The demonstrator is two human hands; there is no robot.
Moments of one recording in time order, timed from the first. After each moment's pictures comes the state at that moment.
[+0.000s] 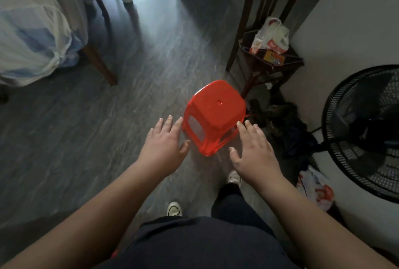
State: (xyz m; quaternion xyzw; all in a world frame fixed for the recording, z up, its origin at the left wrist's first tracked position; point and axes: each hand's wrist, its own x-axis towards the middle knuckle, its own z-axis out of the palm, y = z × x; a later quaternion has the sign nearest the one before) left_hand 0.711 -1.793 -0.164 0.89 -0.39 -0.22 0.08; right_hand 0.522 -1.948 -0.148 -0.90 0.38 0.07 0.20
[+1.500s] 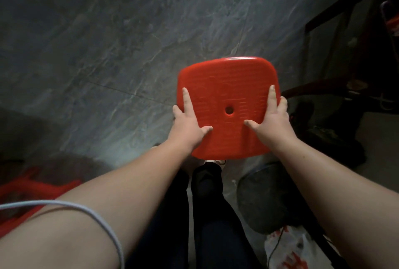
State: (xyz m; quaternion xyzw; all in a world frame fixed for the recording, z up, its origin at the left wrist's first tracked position) left_hand 0.788 -2.111 -0.579 0.87 0.10 -0.40 0.26; right_hand 0.743 -2.333 -0.566 -0.87 0.31 0.30 0.25
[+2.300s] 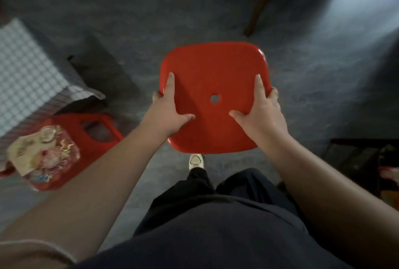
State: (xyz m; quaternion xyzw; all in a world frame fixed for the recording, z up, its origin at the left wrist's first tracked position) left_hand 0.767 -1.723 -0.208 0.87 0.28 -0.19 0.36; right_hand 0.839 -1.949 -0.192 -0.96 -0.01 0.23 0.16
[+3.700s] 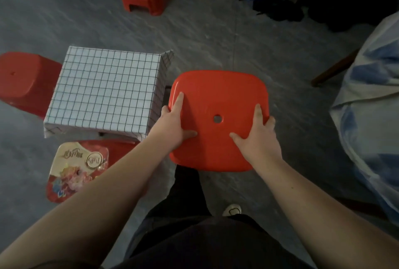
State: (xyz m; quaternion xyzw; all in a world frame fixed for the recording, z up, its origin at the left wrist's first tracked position) left_hand 0.961 -1.275 -0.205 0.72 0.58 -0.07 0.37; right_hand 1.158 -1.399 -0.209 -0.89 -0.35 0.28 0.09
